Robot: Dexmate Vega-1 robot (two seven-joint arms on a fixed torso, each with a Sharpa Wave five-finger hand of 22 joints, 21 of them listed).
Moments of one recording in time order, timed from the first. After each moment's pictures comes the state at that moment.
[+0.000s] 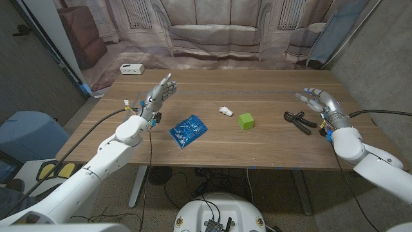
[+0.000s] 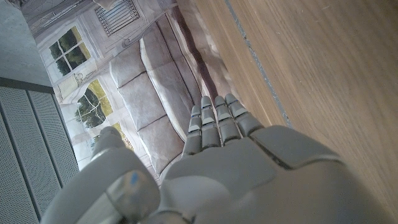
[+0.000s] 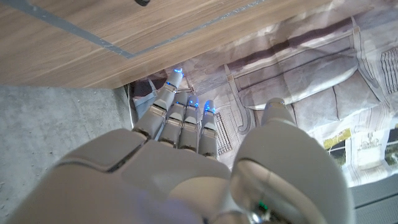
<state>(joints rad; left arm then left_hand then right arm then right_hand) 1.01 0.68 0.31 -1.67 -0.53 -0.16 0.15 0.23 0.08 0.14 -0.10 0.19 0.32 0.12 0.19 0.18 0.38 0.09 0.21 0.19 0.31 0.09 0.19 0.18 0.23 0.08 0.20 0.17 -1.35 -0.94 -0.09 -1.89 0.06 -0.10 -0.51 0.60 0.08 0.12 -0.01 0.18 0.41 0.07 0.19 0.20 0.43 0.12 0.19 0.20 0.37 0.05 0.19 0.33 0.48 0.01 0.44 0.16</state>
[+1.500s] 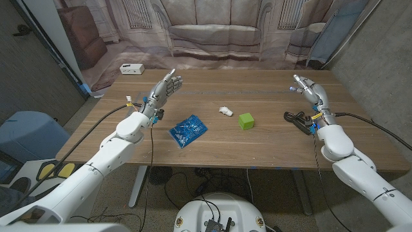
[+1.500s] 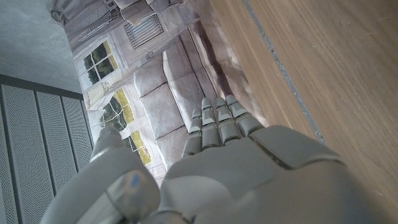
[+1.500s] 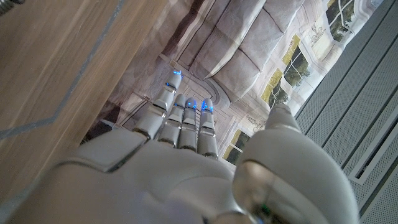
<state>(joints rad) 0.96 0.66 0.33 -1.63 -0.56 -0.24 0.02 0.23 0.08 0.14 -0.10 0.19 0.28 0.12 0.18 0.18 0.35 0.11 0.20 0.19 0.28 0.10 0.18 0.18 0.22 0.07 0.20 0.17 -1.21 -0.68 -0.12 -1.71 0.34 0.37 -0.28 0.53 0.06 0.10 0.00 0.18 0.40 0.09 0.19 0.19 0.39 0.14 0.19 0.20 0.32 0.07 0.19 0.30 0.46 0.03 0.39 0.17</state>
